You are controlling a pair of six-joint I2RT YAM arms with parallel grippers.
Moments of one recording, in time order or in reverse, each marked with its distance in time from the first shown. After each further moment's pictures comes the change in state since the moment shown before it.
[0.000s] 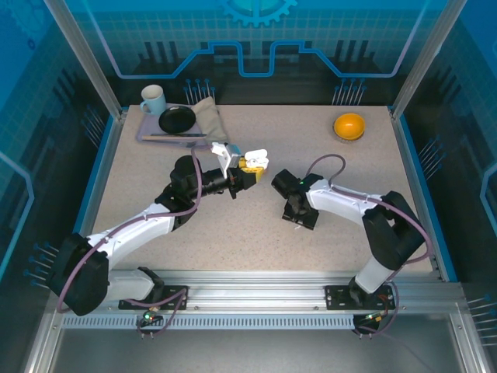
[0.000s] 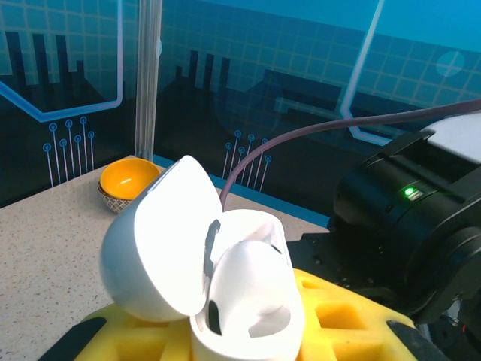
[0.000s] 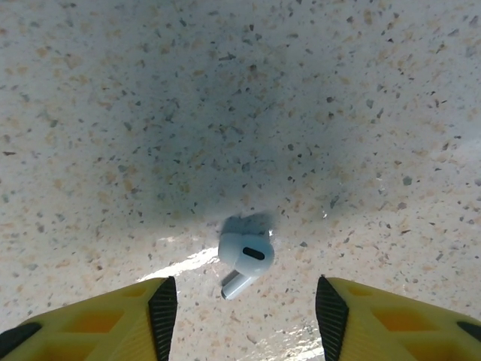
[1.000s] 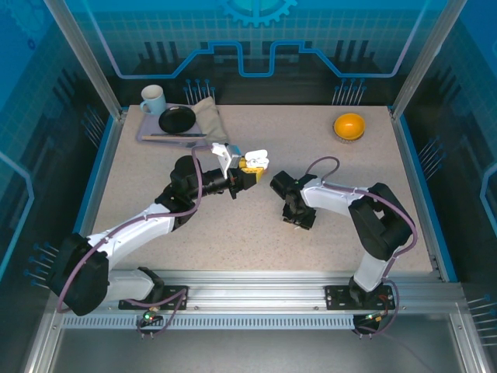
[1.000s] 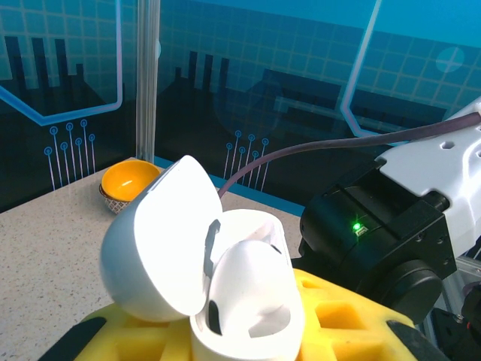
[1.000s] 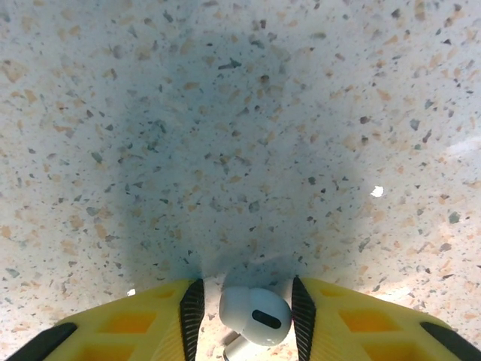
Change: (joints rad) left arm -0.002 0.000 0.000 0.000 0.000 0.018; right arm -0.022 0.090 -0.002 0.056 -0.011 -0.019
